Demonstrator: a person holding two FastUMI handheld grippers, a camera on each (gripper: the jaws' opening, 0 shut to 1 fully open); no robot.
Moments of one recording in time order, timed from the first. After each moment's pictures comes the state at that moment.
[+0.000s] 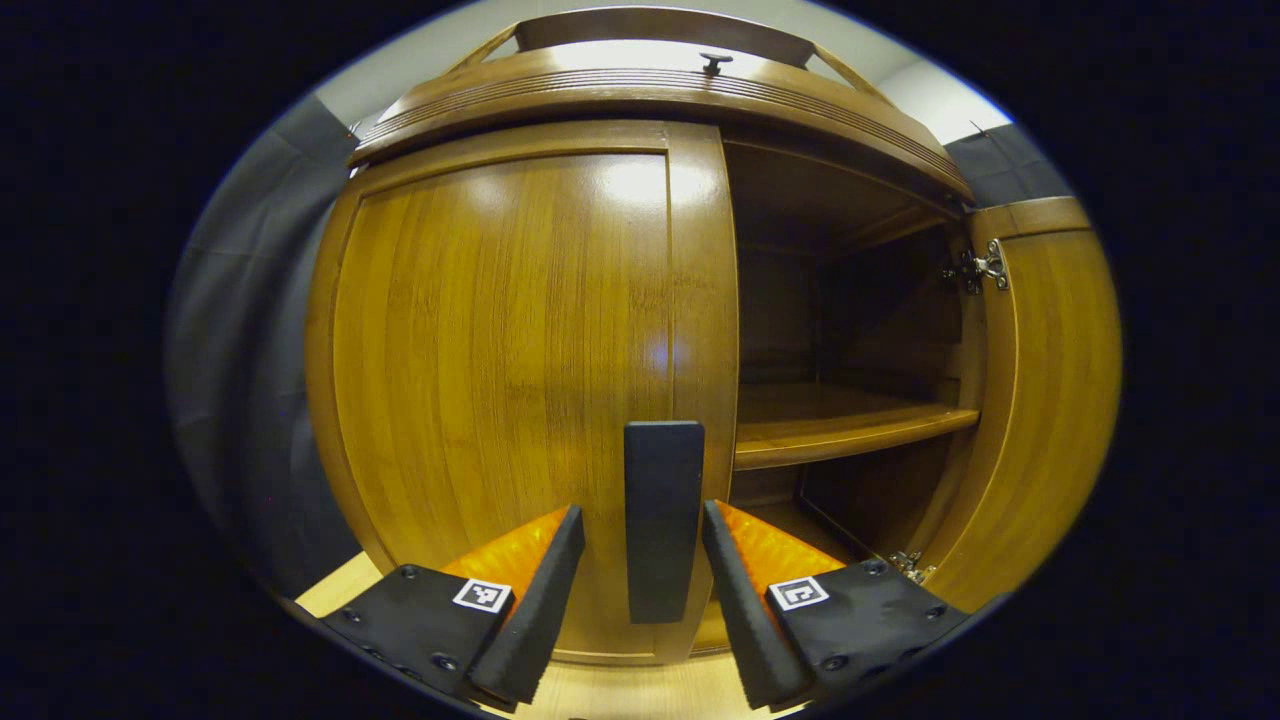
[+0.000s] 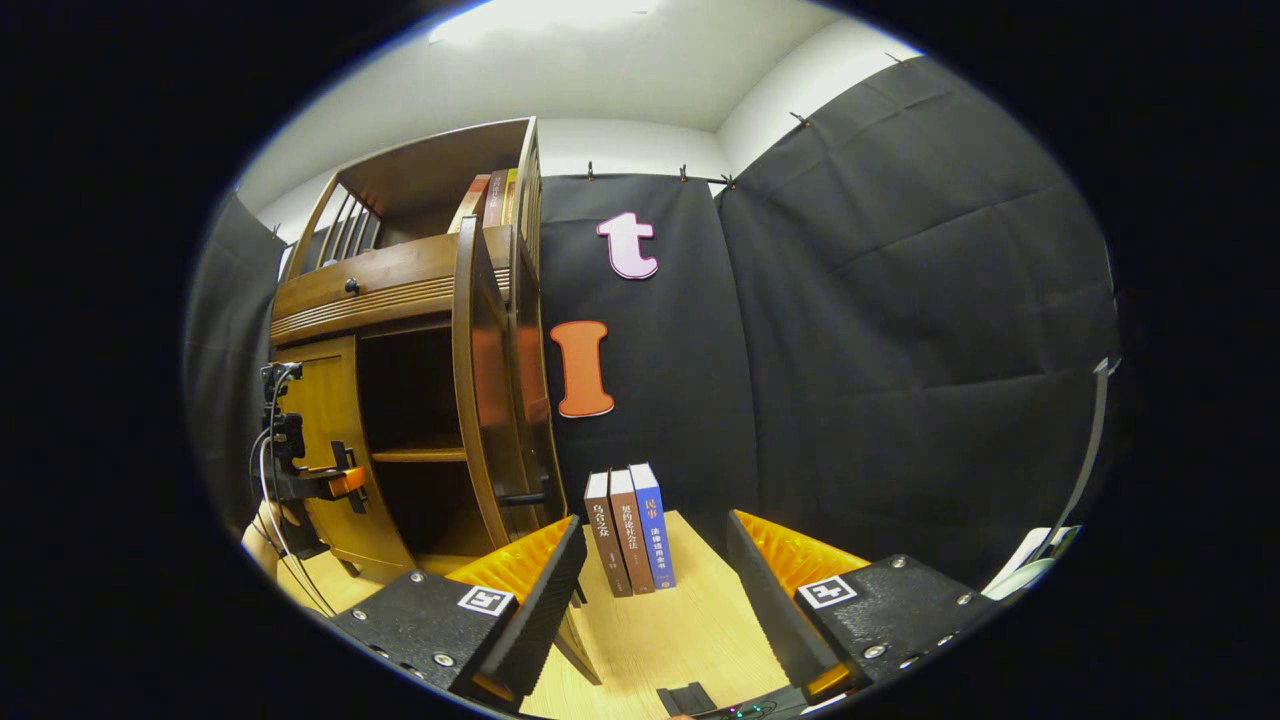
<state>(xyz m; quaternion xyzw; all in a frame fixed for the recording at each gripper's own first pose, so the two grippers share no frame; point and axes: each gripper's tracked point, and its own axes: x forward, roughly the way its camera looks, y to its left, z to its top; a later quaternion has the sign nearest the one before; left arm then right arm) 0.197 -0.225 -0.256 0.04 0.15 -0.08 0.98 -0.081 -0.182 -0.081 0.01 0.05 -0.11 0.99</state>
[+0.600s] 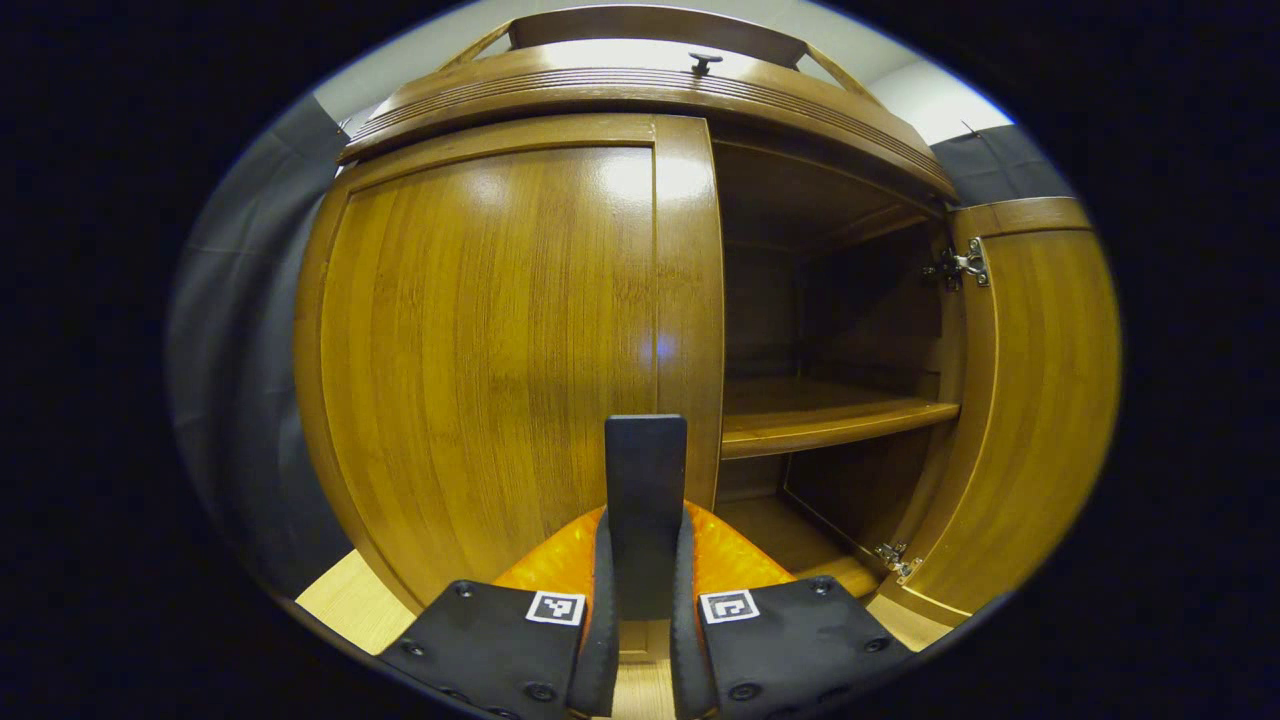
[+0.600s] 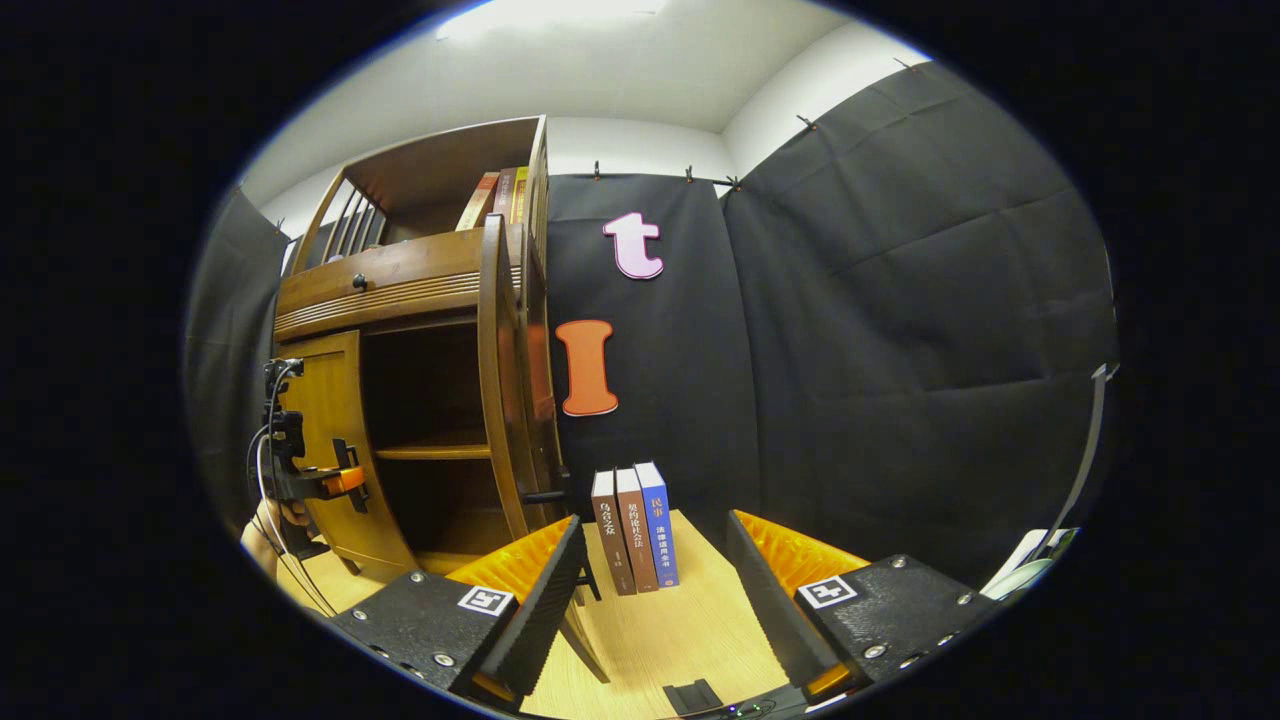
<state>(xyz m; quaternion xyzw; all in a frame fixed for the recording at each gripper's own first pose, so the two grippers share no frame) 0.181 -0.229 -0.258 0.03 0.16 -0.11 0.98 -0.084 -0.166 -0.079 0.00 0.05 -0.11 0.99</state>
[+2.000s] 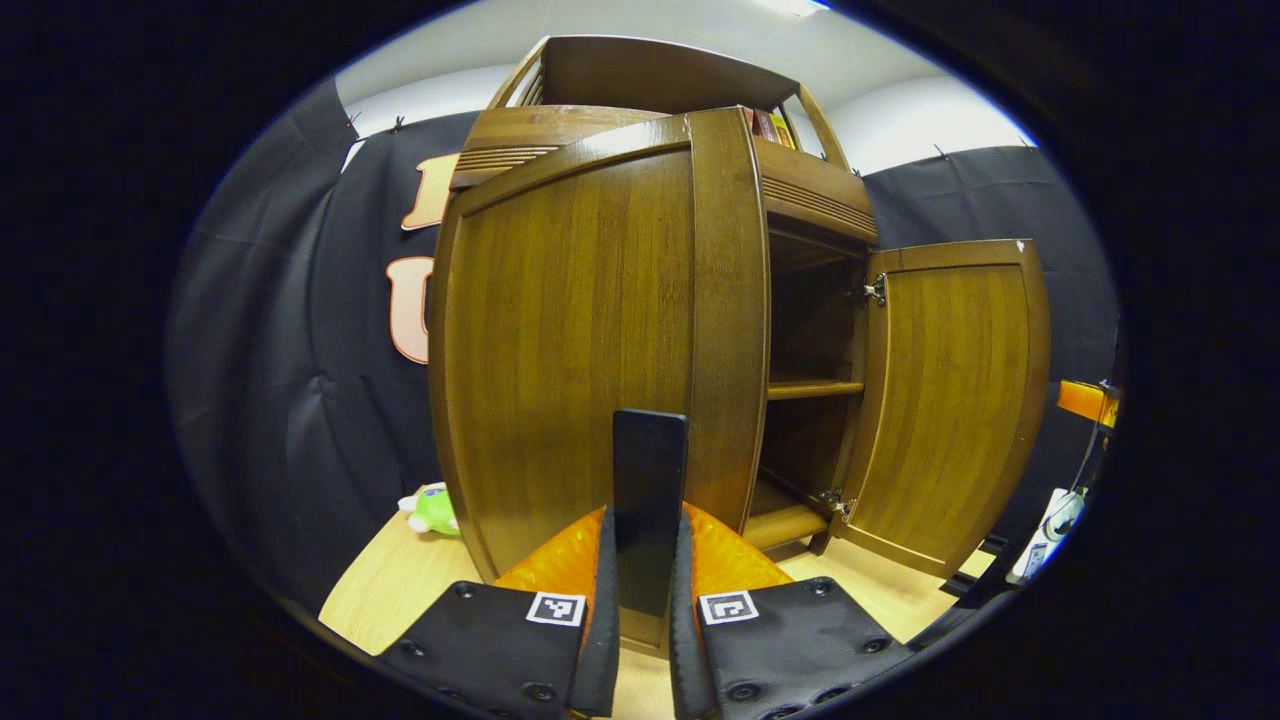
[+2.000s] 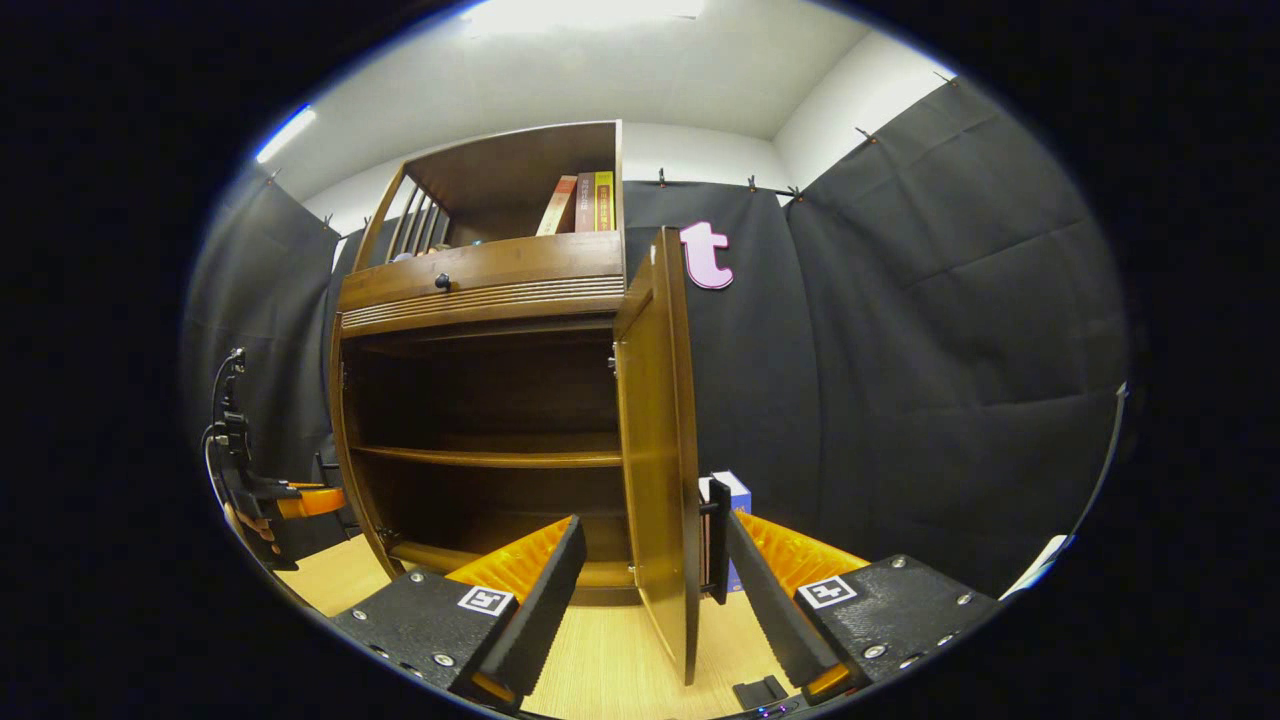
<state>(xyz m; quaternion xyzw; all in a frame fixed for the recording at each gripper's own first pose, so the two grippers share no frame) 0.047 -0.135 -0.213 0.01 0.16 -0.16 0.97 -0.070 -0.060 -0.069 -0.01 0.05 -0.03 1.00</state>
